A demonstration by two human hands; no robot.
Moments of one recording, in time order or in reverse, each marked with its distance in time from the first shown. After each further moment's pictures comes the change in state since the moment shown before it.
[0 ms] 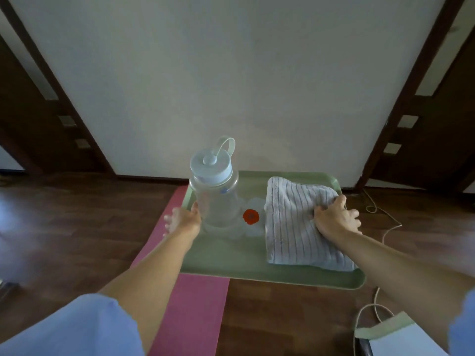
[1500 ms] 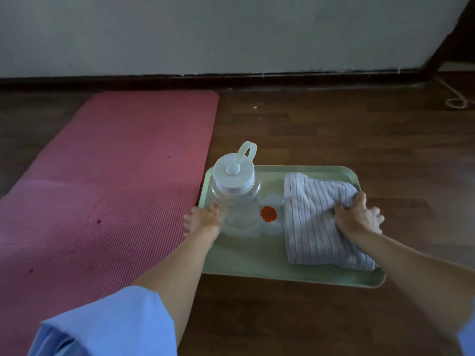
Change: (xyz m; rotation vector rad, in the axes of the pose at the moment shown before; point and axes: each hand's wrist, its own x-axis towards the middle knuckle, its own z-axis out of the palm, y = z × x) left_hand 0.341 -0.290 0.635 0.141 -0.194 -0.058; right_hand 0.390 0.269 0.591 -0.108 -0.040 0.153
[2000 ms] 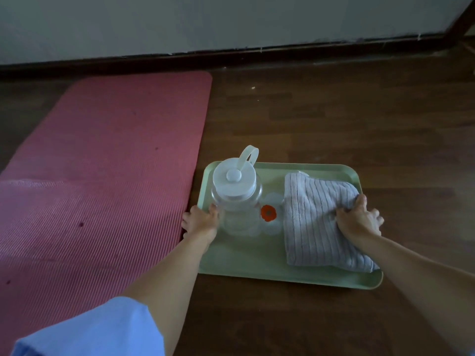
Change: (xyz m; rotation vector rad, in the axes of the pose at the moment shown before) left_hand 0.038 -0.015 0.037 0.072 -0.055 0.052; right_hand 0.042 0.016 0.052 0.017 -0.116 0.013
